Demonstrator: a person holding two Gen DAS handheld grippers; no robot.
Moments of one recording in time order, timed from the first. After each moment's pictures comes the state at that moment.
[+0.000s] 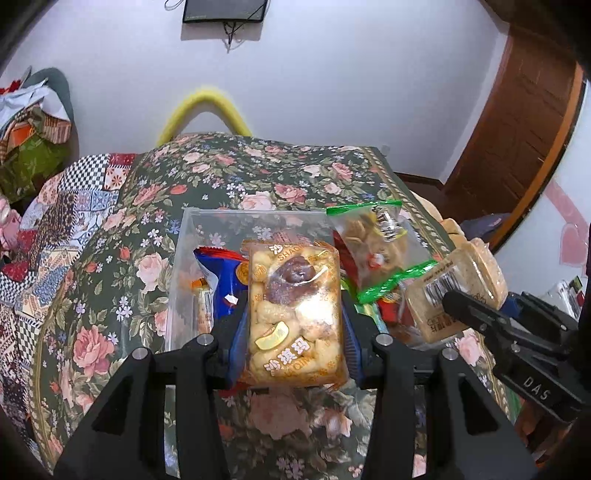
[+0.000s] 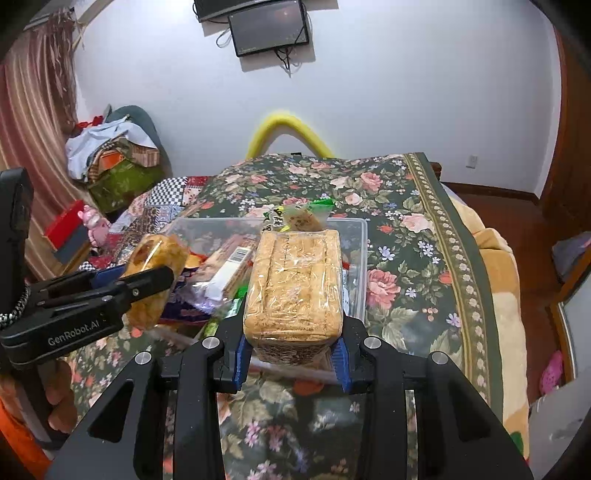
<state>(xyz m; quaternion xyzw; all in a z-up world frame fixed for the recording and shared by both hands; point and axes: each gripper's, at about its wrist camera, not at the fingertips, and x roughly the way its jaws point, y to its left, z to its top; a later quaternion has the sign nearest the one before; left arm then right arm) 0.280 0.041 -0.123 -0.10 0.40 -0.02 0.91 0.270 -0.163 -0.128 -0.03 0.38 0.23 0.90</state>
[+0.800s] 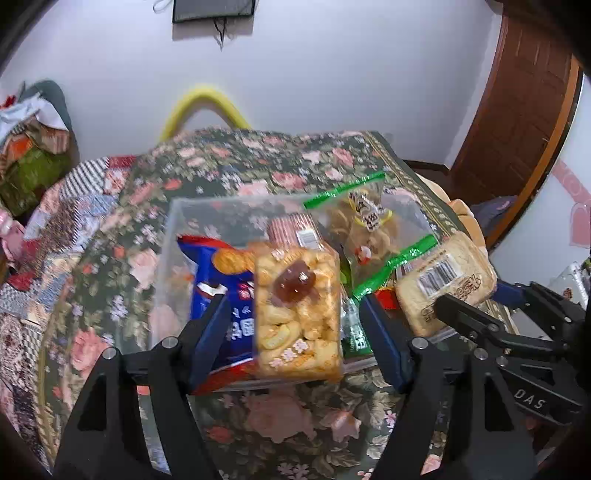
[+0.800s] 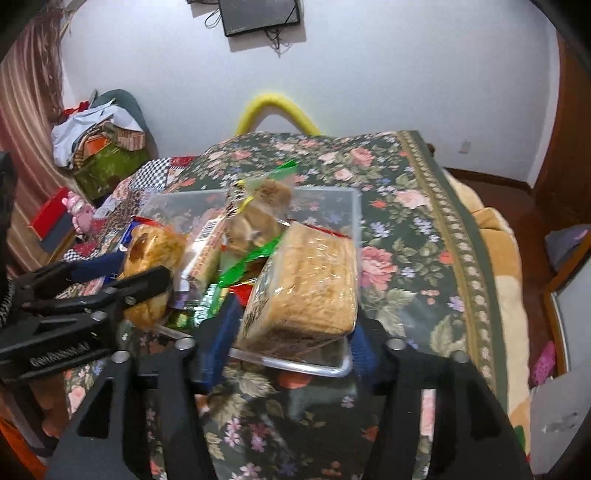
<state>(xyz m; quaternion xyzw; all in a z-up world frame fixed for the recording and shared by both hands) 0.280 0.025 -0.137 -0.06 0.41 -0.02 0.91 0.274 -0.169 -0.141 -0.05 0.40 0.21 0.89</state>
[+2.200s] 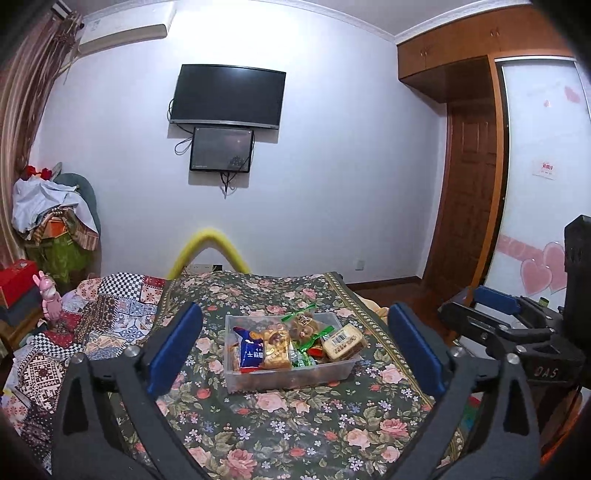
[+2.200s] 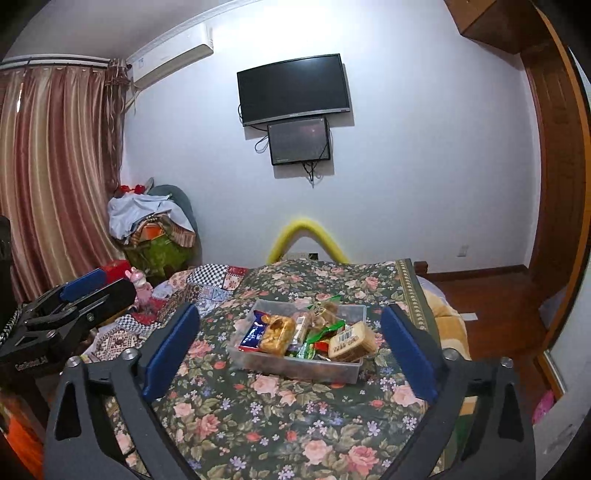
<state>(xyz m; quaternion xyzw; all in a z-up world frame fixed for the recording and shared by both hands) 0.026 0.030 0.029 -0.06 0.14 -0.03 0.99 0.076 -0.205 0.007 -0.01 0.17 0.25 0.95</state>
